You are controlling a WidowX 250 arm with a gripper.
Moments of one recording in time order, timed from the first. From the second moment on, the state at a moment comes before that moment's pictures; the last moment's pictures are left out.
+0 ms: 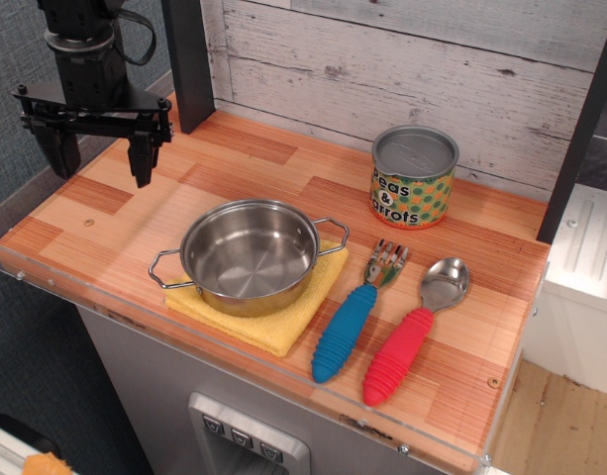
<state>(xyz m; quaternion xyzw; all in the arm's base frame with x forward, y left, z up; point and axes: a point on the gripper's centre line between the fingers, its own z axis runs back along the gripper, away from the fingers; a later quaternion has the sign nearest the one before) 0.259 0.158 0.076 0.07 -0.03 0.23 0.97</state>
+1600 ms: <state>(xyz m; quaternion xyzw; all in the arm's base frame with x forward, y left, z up) 0.286 -0.008 0.078 0.05 -0.04 0.03 1.00</state>
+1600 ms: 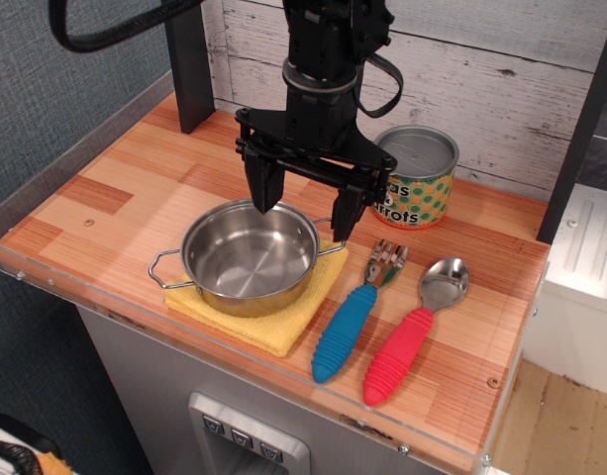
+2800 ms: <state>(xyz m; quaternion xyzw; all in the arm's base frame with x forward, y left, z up) 0.283 -0.099 0.023 0.04 0.01 -0.06 1.00</state>
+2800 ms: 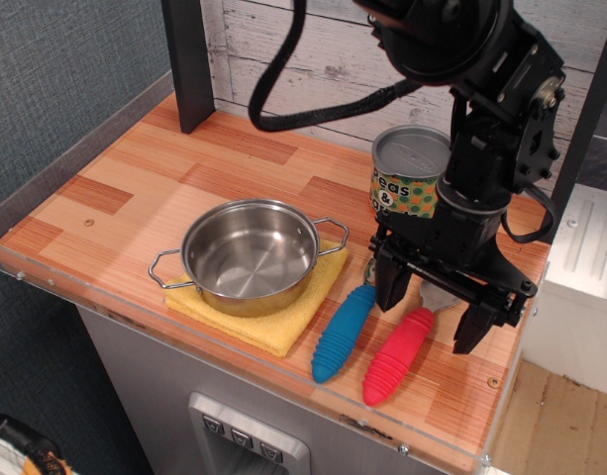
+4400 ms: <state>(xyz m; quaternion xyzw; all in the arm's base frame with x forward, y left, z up) 0.283 -0.091 0.024 0.03 0.00 -0.06 1.00</state>
